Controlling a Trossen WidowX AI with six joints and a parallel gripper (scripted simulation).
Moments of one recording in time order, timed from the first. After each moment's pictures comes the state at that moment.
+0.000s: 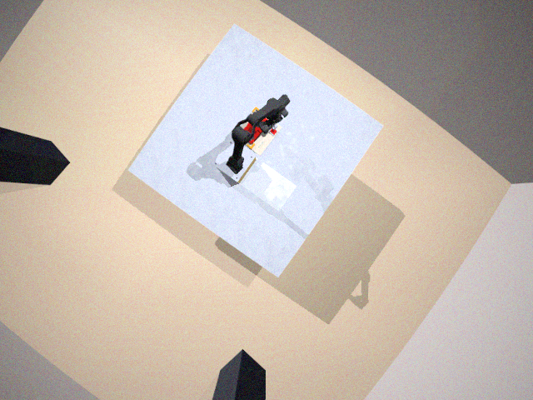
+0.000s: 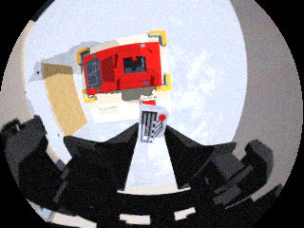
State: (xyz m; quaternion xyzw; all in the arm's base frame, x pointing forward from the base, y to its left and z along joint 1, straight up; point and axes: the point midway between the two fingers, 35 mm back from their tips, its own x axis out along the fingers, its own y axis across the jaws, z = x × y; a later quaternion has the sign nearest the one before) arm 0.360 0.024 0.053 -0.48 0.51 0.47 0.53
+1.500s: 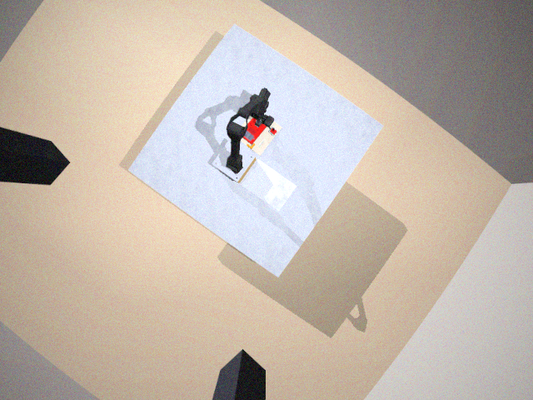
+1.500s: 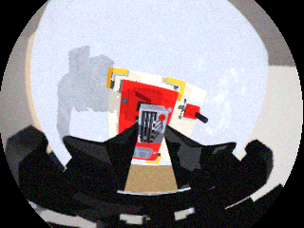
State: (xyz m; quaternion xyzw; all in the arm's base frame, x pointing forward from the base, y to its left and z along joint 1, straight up) arm 0.332 0.119 0.011 -0.07 0.69 0.07 0.72
